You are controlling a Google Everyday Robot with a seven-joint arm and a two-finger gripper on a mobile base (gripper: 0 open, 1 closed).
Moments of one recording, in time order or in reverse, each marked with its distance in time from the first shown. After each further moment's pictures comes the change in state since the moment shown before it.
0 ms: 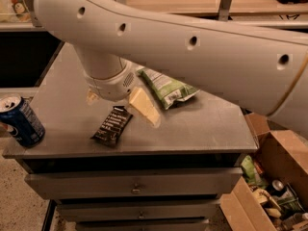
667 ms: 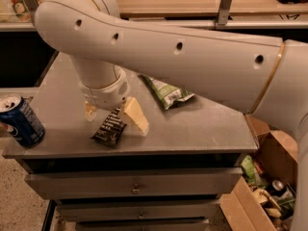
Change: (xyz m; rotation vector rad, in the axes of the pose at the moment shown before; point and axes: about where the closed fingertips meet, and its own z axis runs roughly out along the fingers) arm -0.020 -0.014 0.025 -0.026 -0.078 -0.100
